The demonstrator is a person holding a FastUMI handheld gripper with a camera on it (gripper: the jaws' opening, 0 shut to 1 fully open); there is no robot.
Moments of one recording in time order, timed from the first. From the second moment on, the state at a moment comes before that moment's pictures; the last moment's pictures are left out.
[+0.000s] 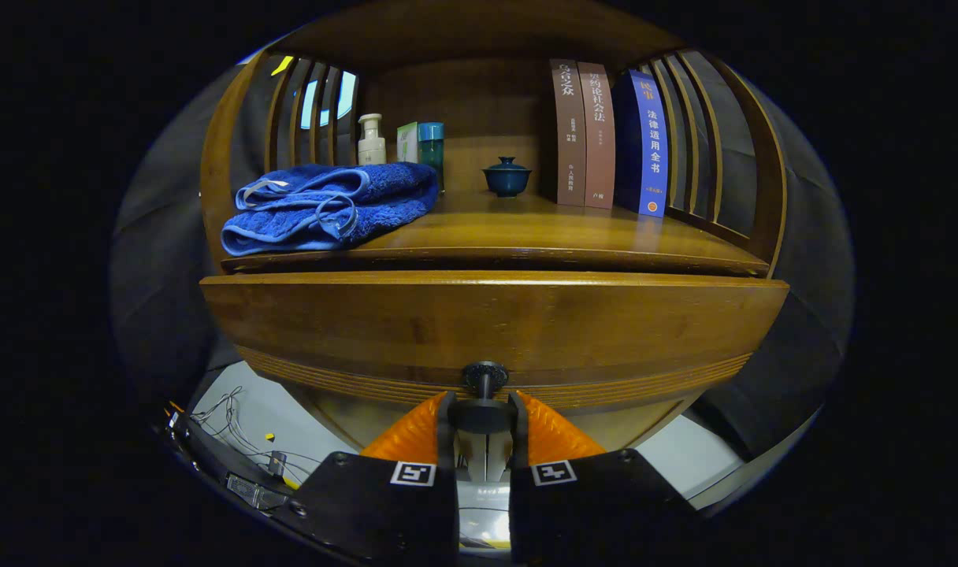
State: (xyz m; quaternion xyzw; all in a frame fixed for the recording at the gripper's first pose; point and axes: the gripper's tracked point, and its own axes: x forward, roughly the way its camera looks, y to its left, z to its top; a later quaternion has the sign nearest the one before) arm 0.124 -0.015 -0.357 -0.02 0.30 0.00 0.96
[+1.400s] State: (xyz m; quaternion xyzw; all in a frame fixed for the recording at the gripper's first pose) arm -0.030 -0.008 -0.346 -0.01 0.33 0.00 0.94
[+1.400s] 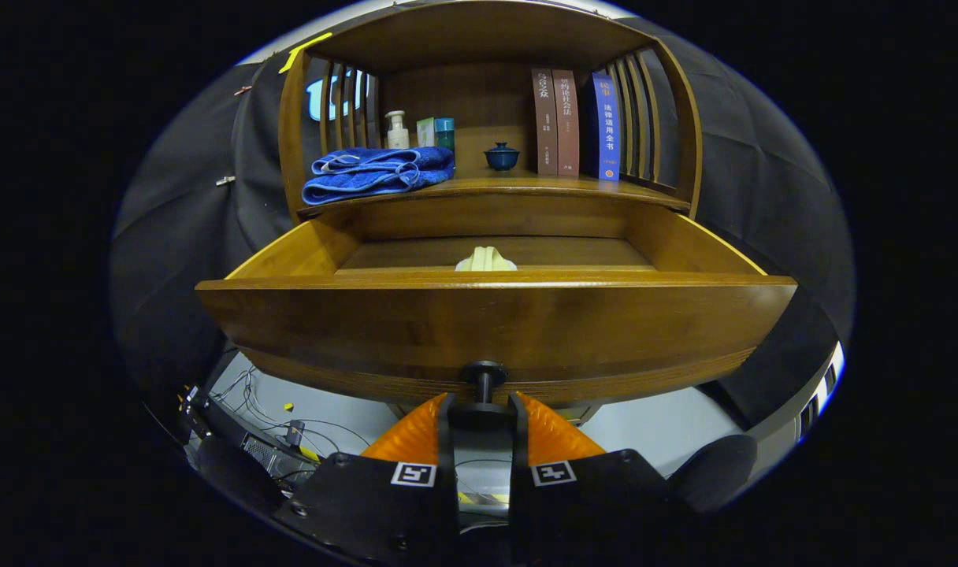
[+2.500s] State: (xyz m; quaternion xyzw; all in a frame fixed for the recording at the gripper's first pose) arm 0.133 -0.003 -0.271 0.03 0.41 -0.01 0.91
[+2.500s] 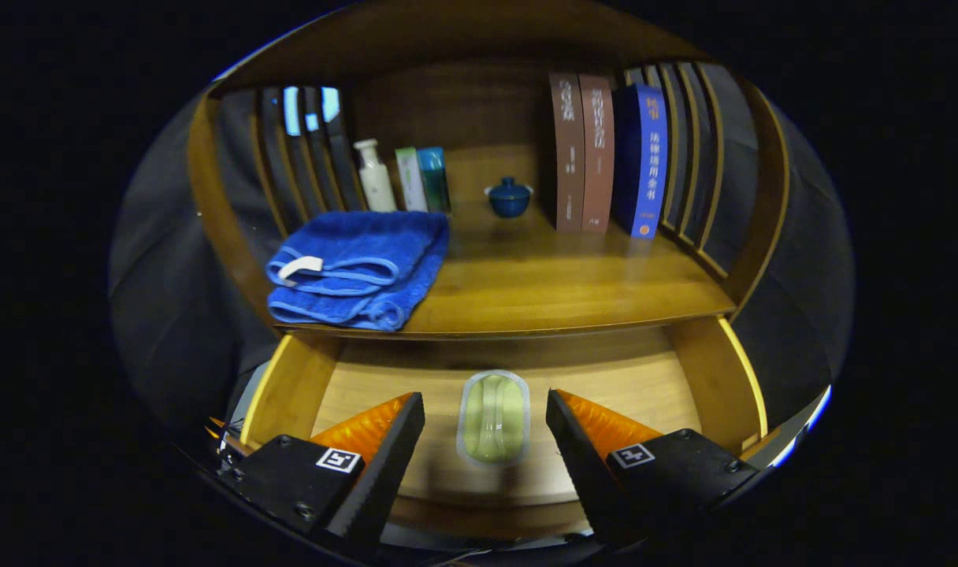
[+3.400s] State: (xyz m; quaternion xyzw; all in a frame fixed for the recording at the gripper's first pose) arm 0.138 -0.008 -0.363 -0.02 0.53 -0.01 0.85
